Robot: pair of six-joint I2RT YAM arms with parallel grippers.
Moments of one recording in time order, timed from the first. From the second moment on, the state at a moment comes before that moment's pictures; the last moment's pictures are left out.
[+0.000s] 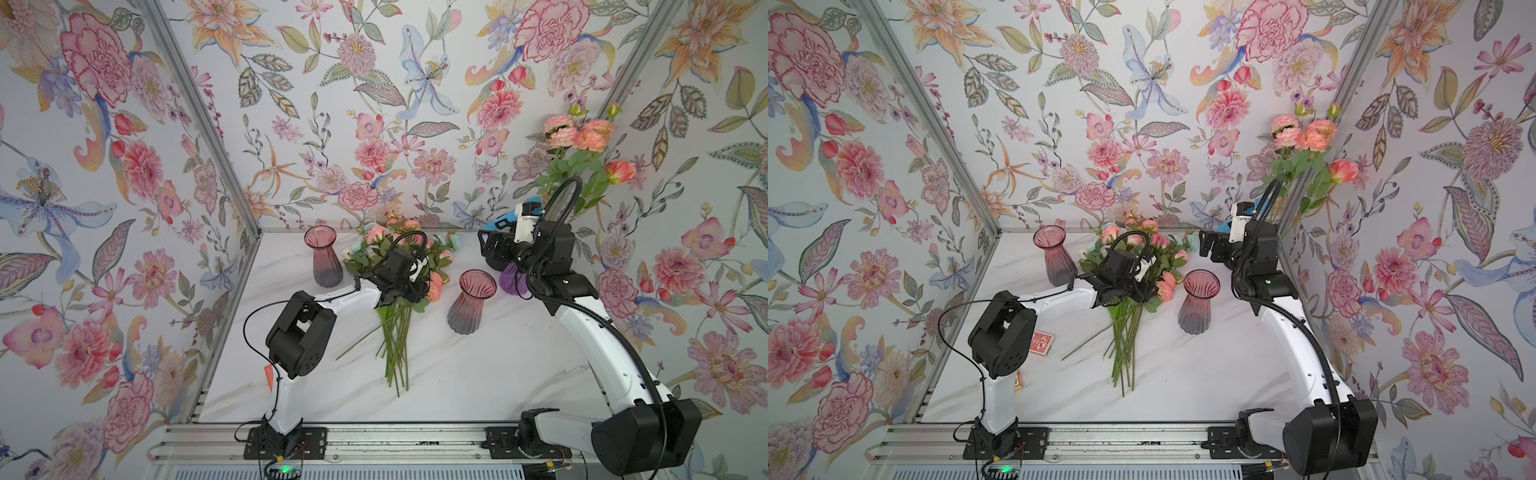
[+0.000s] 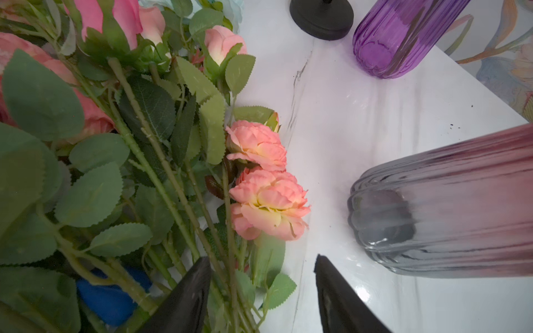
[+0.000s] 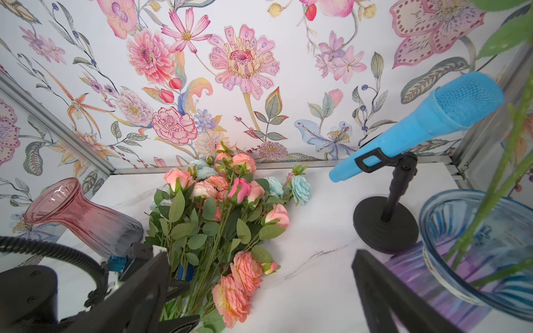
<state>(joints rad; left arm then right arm) -0.68 2.02 1.45 -0.16 0.18 -0.08 0.16 1.26 1.21 -0.25 -0.12 0.22</state>
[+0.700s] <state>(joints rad) -0.64 2.14 1.57 -0.24 0.20 -0.12 0.16 1.26 1.19 -0.25 -0.14 0.22</state>
